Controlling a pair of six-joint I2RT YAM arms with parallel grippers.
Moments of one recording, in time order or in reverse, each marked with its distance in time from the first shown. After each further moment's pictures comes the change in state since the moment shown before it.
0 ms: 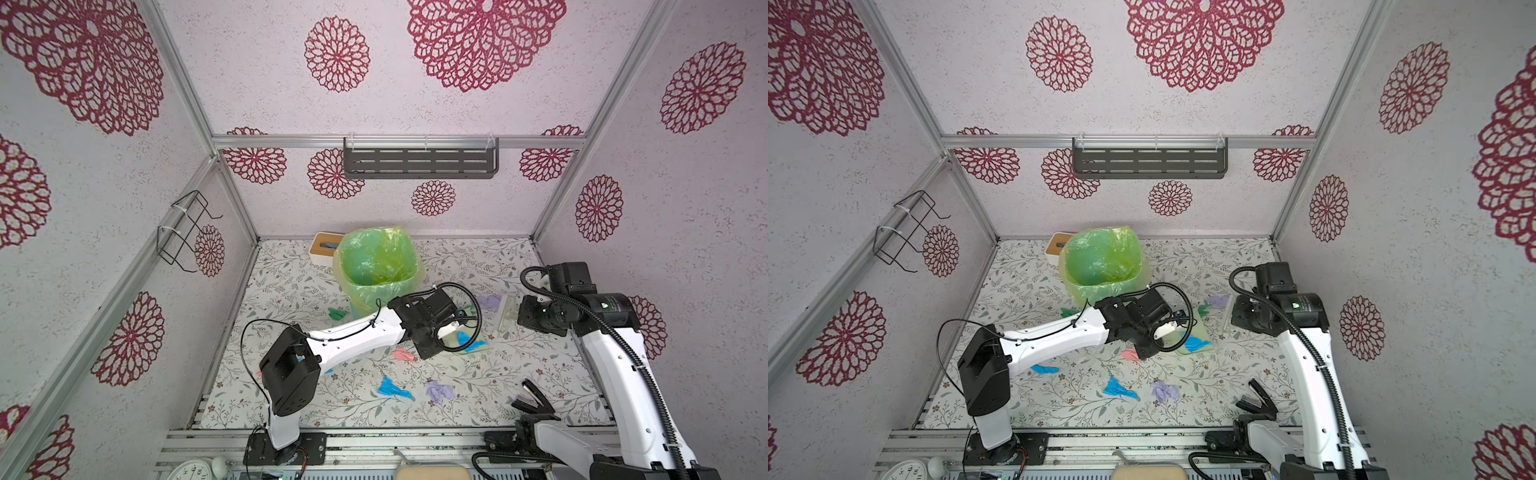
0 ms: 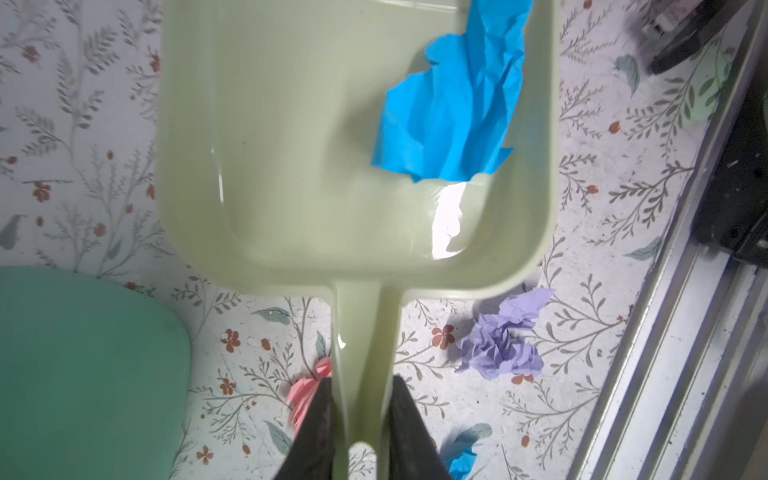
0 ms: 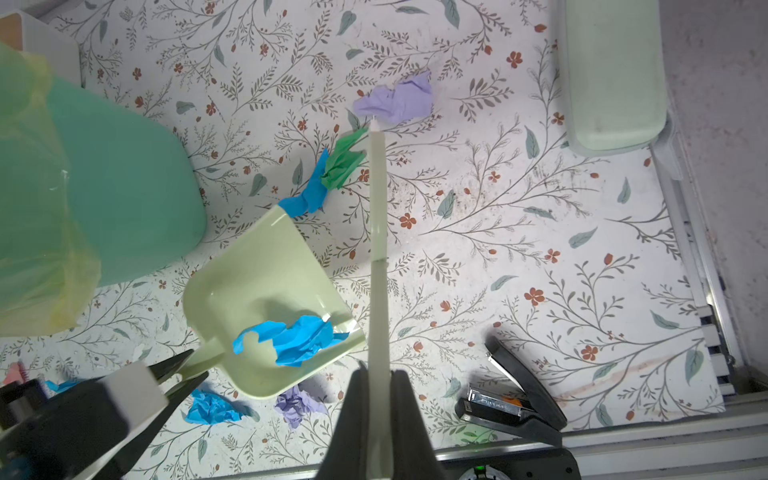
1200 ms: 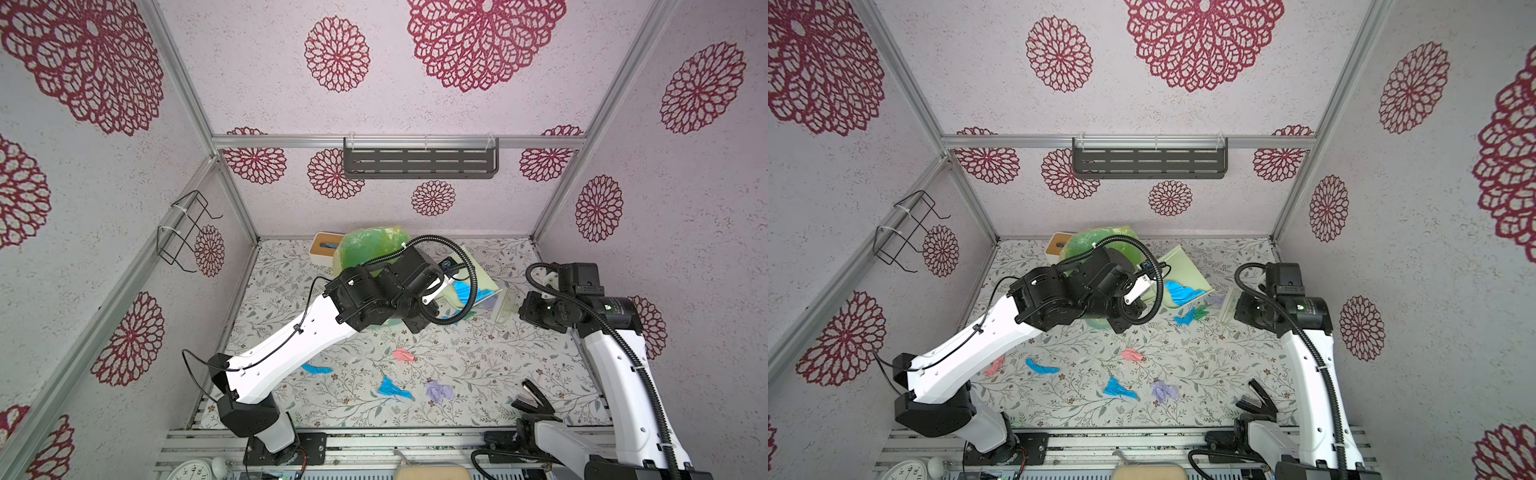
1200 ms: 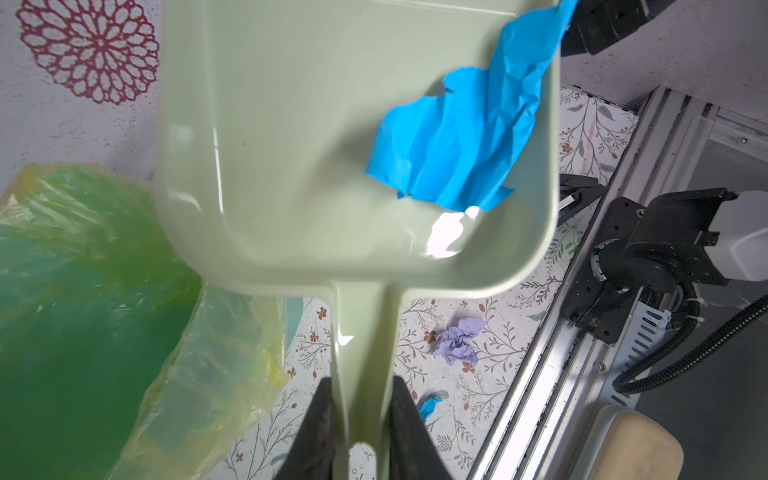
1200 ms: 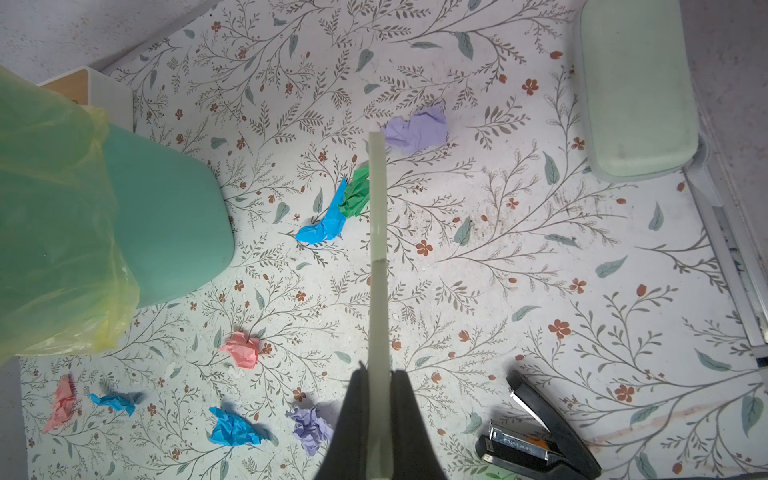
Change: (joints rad) left arm -0.028 -0.203 0.473 -0.403 -0.170 -0.180; right arm -0.081 -0.013 -0.047 0.106 -0.103 -0.031
